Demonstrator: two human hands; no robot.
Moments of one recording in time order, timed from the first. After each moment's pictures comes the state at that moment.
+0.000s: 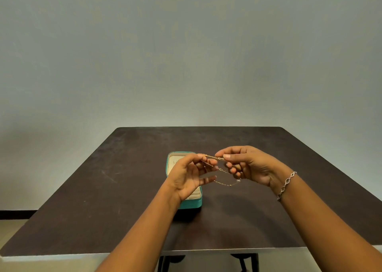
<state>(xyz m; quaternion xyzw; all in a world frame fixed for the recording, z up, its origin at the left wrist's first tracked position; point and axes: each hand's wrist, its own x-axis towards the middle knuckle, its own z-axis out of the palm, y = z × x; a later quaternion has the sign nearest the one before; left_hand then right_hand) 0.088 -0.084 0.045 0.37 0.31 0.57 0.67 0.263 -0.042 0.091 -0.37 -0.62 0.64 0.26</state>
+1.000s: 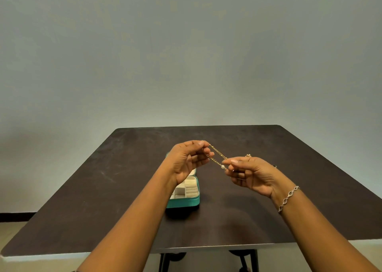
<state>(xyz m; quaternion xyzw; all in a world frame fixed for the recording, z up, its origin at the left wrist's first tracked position) 0.088 -0.082 0.077 0.41 0.38 0.59 0.59 0.280 -0.043 0.058 -0.38 -0.50 0.70 0.35</state>
